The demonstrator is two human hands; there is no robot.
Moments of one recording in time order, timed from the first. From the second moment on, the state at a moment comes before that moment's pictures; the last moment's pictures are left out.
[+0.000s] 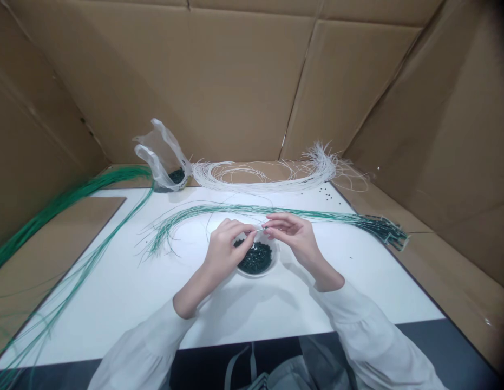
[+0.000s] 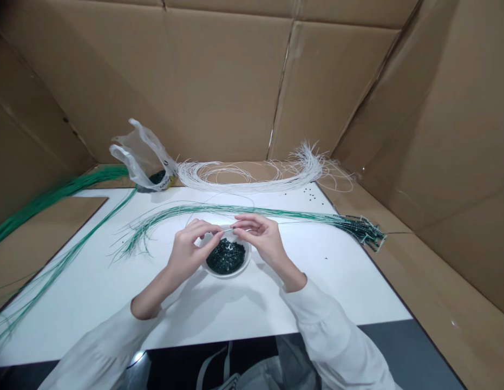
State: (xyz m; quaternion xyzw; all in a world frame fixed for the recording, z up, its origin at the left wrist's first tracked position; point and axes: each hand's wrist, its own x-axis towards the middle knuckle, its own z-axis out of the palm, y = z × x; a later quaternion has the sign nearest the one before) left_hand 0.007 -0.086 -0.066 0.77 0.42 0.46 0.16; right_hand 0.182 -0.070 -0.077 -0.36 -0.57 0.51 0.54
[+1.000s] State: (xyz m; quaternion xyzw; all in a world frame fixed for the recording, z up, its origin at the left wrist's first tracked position) left_hand 0.007 -0.087 -0.067 0.77 0.42 0.45 0.17; right_hand 0.181 -0.070 -0.075 -0.37 -0.57 0.51 0.54
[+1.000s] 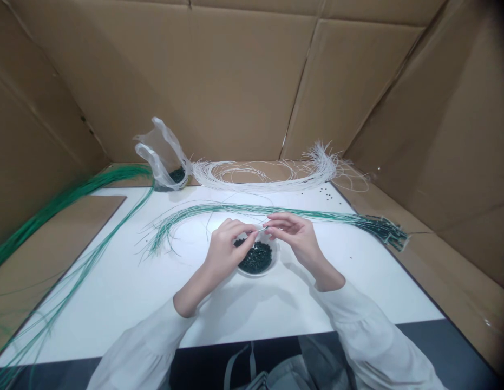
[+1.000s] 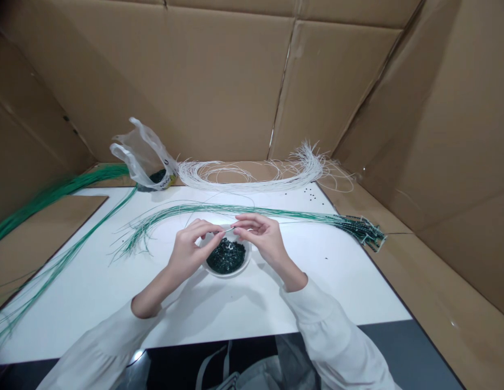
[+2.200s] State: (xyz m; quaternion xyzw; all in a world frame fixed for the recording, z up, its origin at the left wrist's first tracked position) left_hand 0.002 -0.077 -0.069 0.68 0.50 0.45 0.30; right_hand 0.178 -0.069 -0.075 -0.44 -0.78 0.27 0.36
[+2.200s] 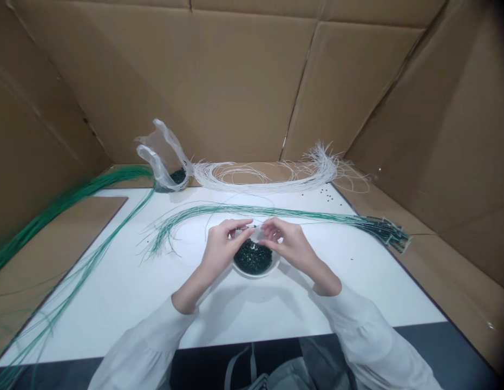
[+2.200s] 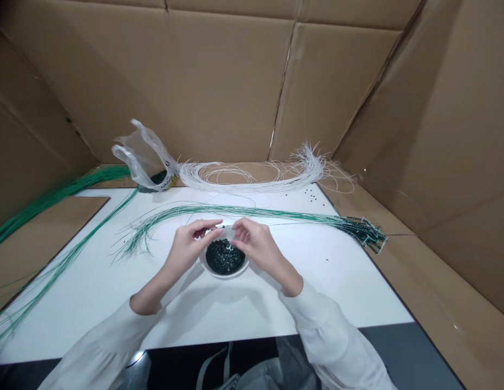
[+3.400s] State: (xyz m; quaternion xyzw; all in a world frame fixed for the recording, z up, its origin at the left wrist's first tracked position) left_hand -0.004 -0.071 -0.065 0.64 0.54 0.44 0.33; right_hand 0.149 -0.065 -0.080 -0.35 -0.92 0.15 0.06
